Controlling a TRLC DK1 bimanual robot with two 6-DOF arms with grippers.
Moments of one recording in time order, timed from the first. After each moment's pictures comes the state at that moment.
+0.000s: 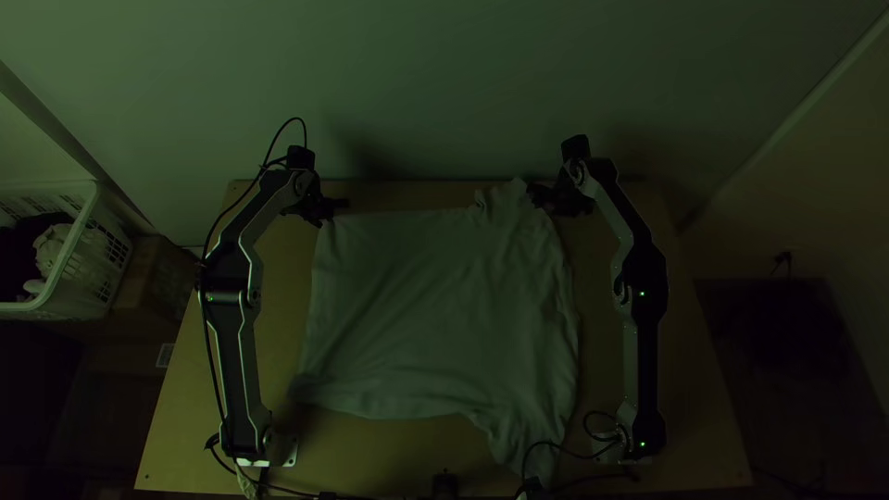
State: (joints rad) left arm -0.04 2.30 2.07 -0.78 -0.04 -0.16; right arm 0.16 2.46 2.29 -0.95 -0.12 0.41
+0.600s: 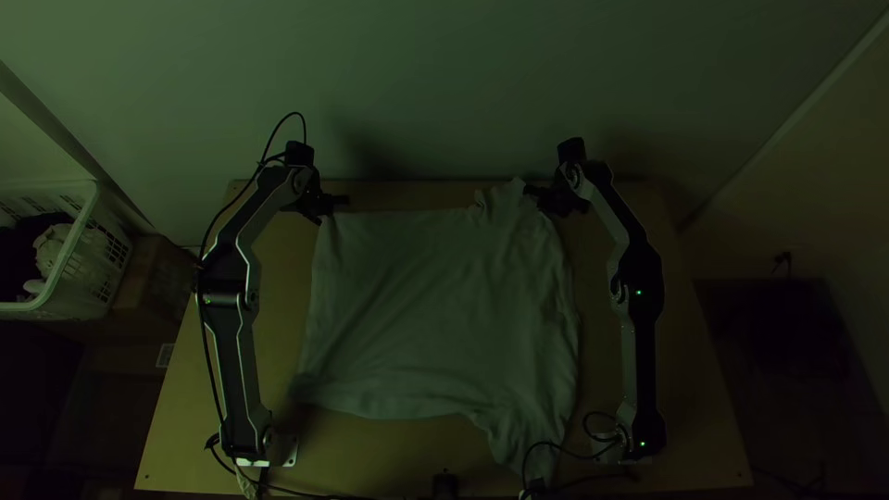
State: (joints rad) left arm -0.05 2.26 2.07 -0.78 -0.03 -0.16; right arm 0.16 2.49 2.29 -0.90 -0.11 0.38
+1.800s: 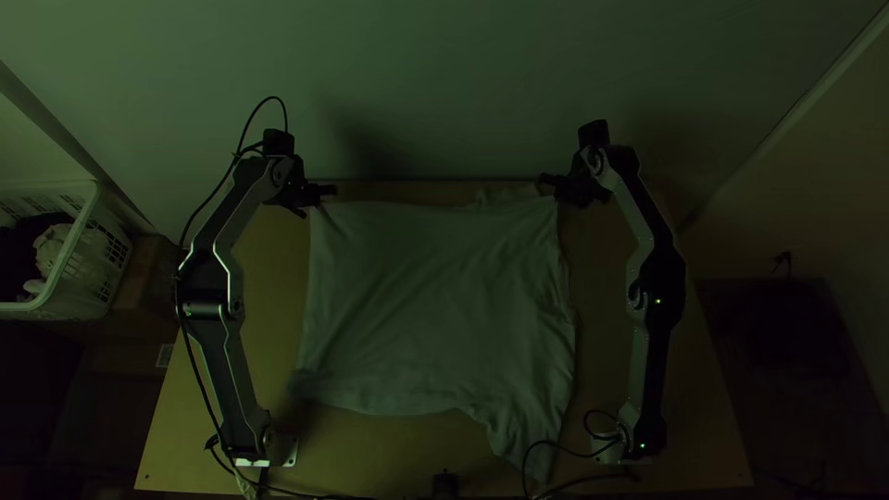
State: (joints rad) left arm -0.02 2.13 2.03 -0.82 -0.01 -0.14; right arm 0.13 2.33 2.27 -1.02 -0.10 0.33
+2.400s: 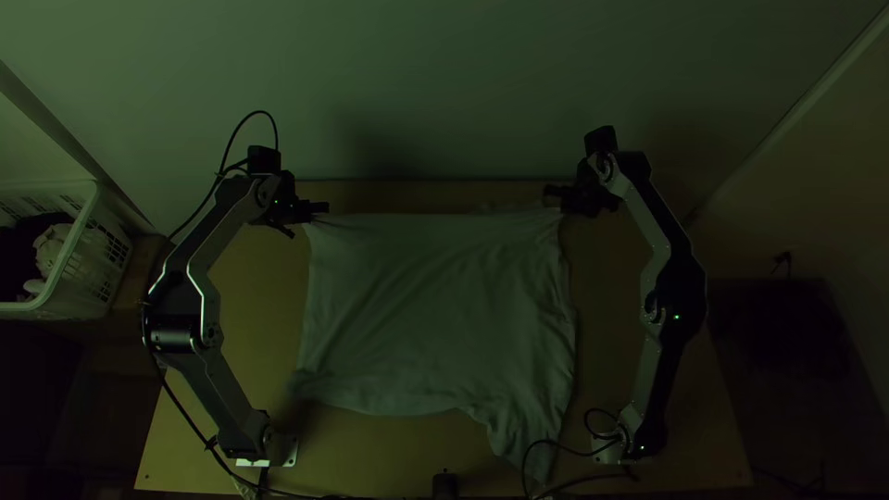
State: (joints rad) left arm 0.00 1.90 1.70 -0.72 0.04 -0.08; right arm 0.13 2.17 2.06 -1.03 -0.10 0.27
